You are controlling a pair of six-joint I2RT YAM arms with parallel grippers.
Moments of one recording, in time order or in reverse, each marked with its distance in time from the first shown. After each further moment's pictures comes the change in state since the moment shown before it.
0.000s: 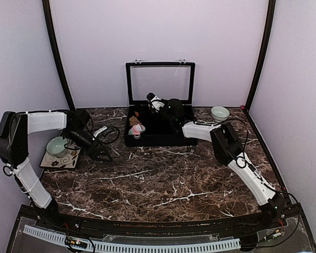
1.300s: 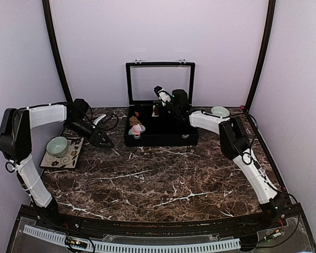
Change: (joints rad) left arm 0.034 0.064 0.157 0.034 0.010 -0.102; right arm -0.053 -0.107 0.011 -0.384 -0.120 0.261
